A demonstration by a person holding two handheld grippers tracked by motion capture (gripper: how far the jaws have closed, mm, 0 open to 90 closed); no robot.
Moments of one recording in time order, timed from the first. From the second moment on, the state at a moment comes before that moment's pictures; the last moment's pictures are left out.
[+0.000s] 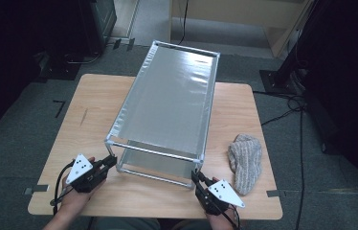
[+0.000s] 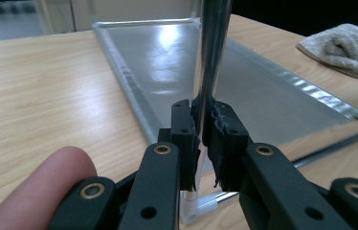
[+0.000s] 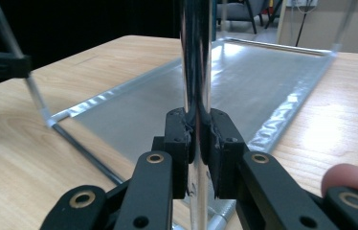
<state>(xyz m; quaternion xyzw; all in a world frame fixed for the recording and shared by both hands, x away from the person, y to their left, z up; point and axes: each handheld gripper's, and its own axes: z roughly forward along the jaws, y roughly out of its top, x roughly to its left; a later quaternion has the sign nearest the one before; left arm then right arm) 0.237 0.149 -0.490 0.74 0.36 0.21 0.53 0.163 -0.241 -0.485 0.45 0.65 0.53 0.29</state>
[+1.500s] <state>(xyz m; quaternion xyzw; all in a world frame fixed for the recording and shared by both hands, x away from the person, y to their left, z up) 0.163 0.136 -0.494 0.75 0.30 0.20 0.56 0.236 -0.252 -0.489 0.49 0.63 0.53 0.29</state>
